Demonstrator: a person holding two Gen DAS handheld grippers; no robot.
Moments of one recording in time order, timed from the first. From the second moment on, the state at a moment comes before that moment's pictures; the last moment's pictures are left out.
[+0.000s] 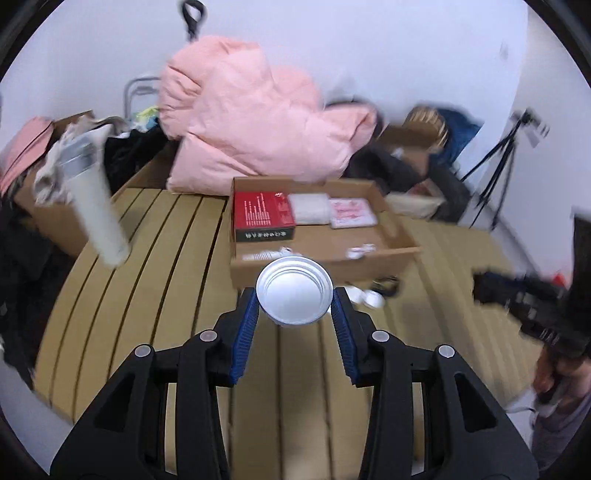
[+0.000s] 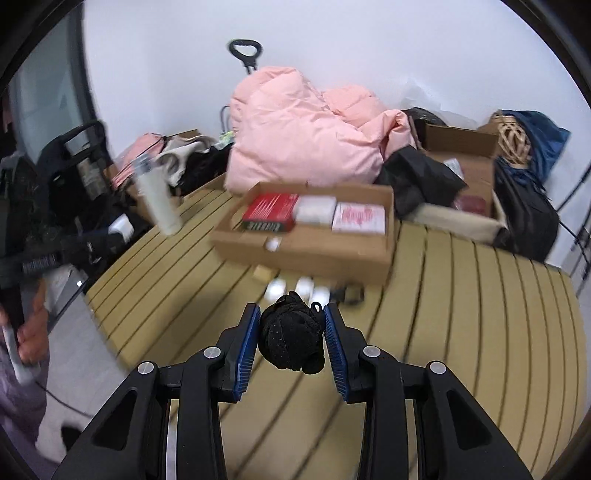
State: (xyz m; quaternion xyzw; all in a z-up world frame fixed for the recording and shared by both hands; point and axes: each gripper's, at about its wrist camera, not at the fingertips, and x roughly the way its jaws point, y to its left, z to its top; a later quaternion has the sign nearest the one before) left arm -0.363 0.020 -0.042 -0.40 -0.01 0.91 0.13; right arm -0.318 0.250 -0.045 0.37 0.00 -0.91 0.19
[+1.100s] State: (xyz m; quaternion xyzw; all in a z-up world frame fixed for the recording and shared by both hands) left arm -0.455 0.011 -0.010 -0.47 0.01 0.88 0.04; right arm -0.488 0.247 -0.027 0.48 -0.05 -0.86 0.14
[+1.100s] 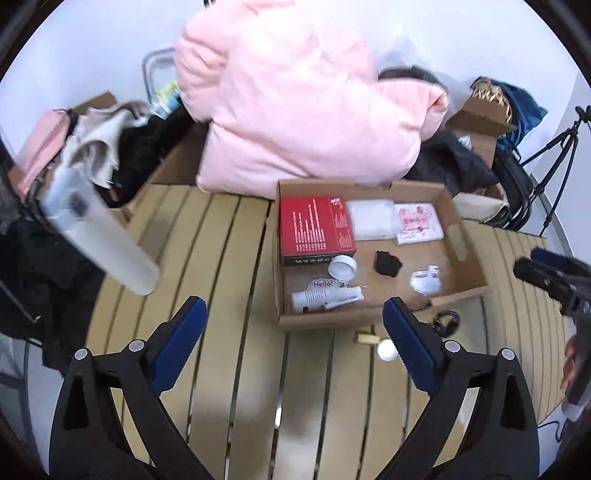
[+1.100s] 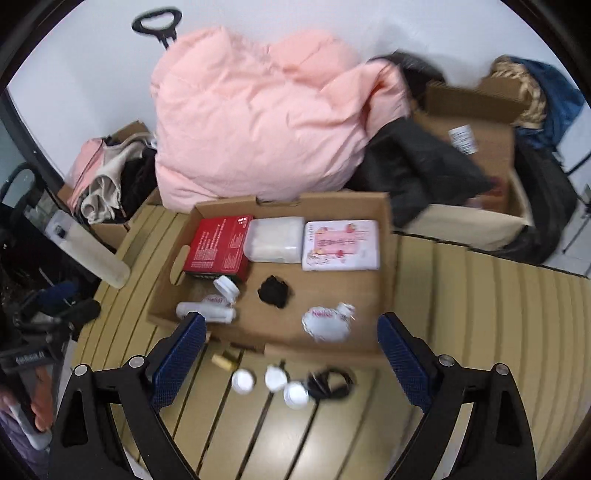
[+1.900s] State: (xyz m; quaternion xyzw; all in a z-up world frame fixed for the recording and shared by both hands) left arm -0.089 -0.034 0.008 -0.30 0.03 0.95 0.10; right arm -0.066 0.252 0.019 0.29 0.03 -0.94 0.20
